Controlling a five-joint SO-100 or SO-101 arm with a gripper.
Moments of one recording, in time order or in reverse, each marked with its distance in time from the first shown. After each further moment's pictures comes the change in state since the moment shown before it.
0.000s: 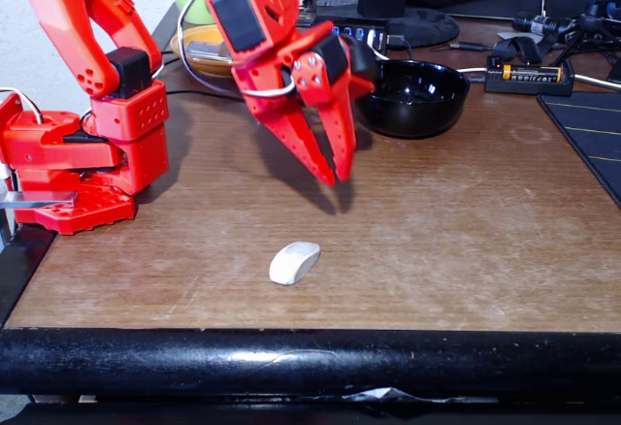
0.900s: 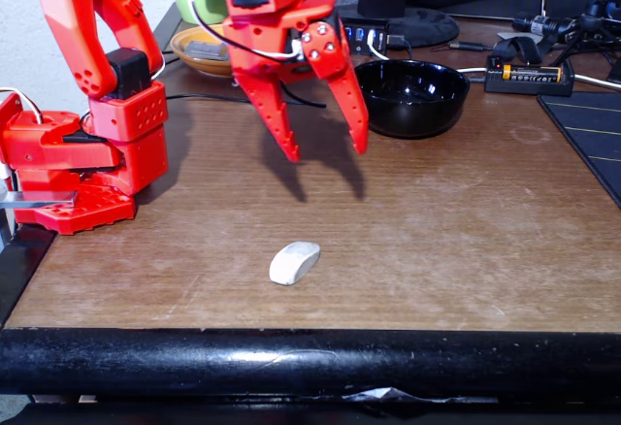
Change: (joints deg) arm 2.6 -8.1 -20.4 27.3 -19.4
